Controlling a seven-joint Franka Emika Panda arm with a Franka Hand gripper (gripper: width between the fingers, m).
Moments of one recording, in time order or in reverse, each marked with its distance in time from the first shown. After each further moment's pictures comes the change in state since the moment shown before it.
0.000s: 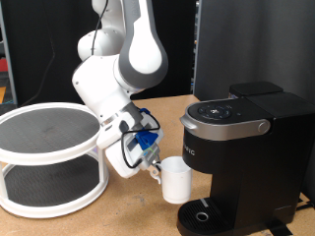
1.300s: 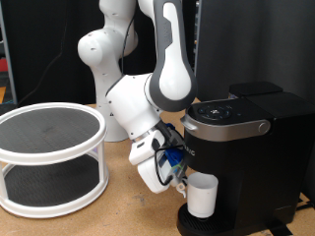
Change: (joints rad) arm 0.004 0.203 0.181 0.074 0.341 0.000 -0.130
